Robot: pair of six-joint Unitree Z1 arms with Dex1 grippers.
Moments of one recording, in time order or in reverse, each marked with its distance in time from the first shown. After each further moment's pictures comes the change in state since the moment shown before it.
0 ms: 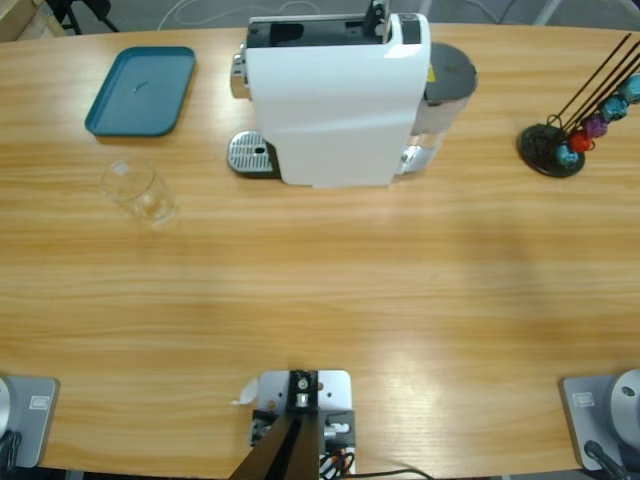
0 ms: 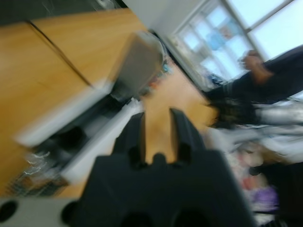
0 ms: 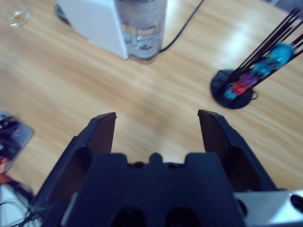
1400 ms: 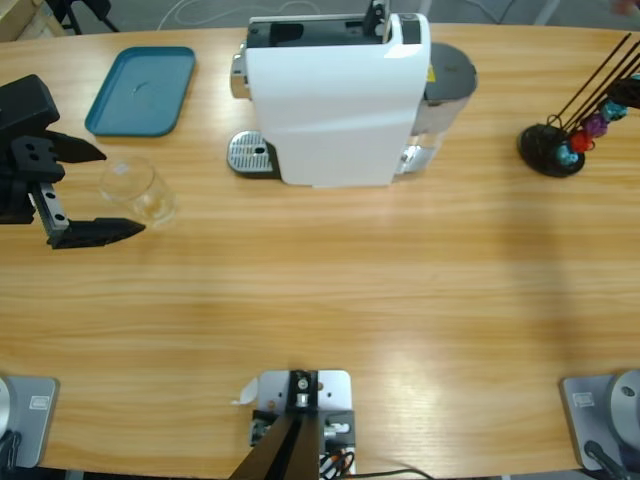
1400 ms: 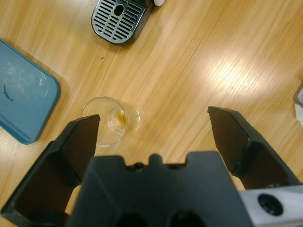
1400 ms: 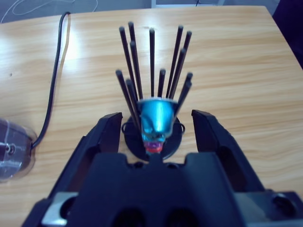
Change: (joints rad) arm 0 -0.201 -0.321 0.546 0.304 0.619 0.656; arm 1 -0.603 0.523 0.317 -0.945 -0.042 0.007
